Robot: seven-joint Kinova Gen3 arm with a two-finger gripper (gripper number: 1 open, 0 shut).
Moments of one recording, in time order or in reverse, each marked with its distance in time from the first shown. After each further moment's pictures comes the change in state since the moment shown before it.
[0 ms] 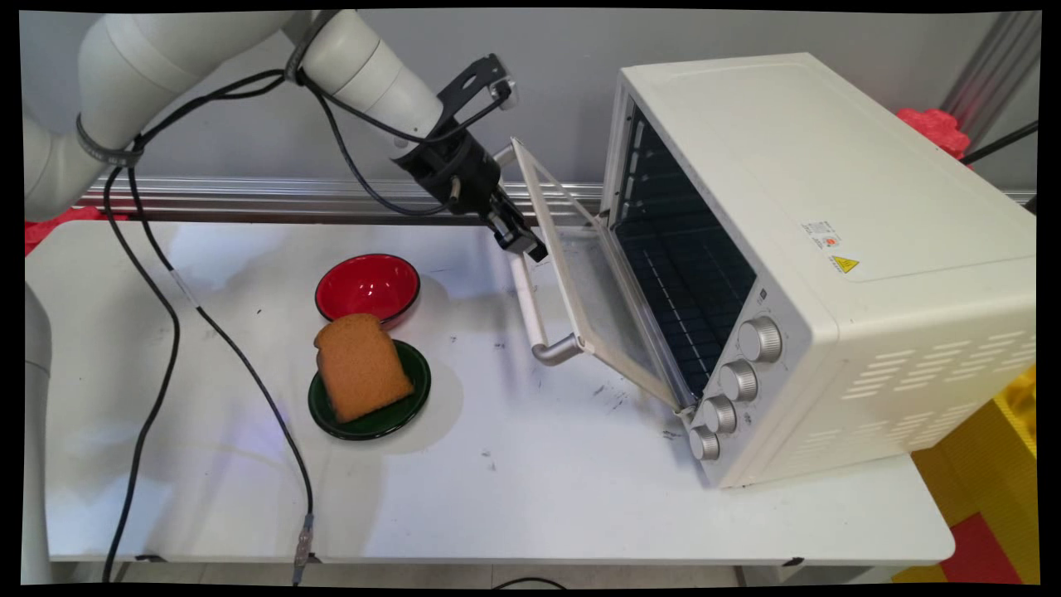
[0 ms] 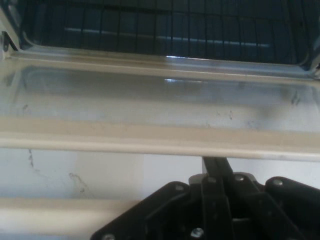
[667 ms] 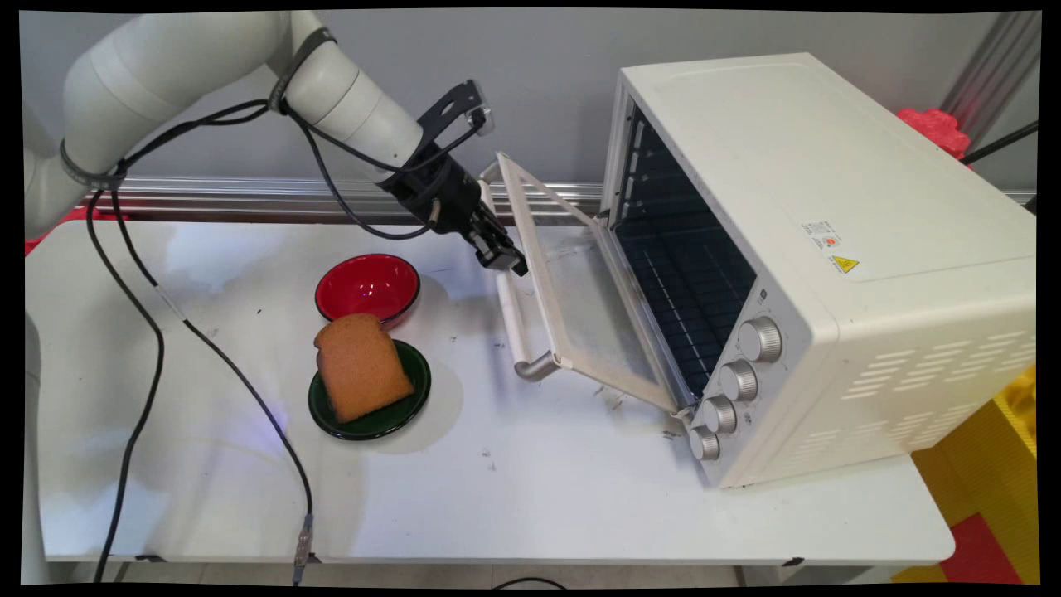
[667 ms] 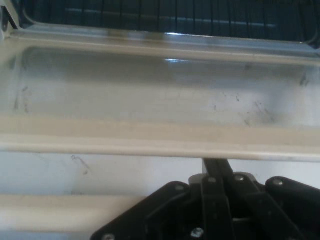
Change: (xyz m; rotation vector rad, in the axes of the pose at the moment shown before) arm -0.034 -0.006 0.007 0.001 0.012 0.011
